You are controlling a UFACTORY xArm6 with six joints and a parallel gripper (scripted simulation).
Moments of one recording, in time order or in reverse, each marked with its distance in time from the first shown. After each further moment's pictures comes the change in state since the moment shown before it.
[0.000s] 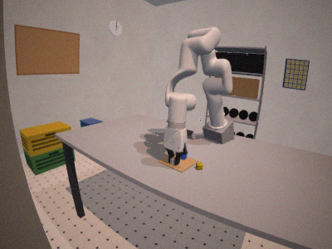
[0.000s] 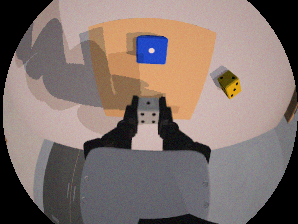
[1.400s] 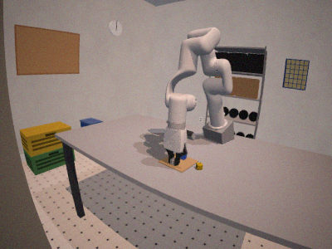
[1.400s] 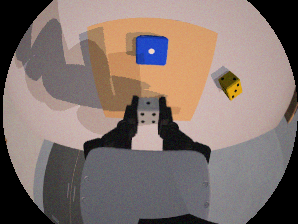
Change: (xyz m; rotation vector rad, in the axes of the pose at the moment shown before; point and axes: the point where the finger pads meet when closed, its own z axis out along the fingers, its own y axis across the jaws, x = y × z) arm 0.000 0.000 0.003 0.000 0.000 0.000
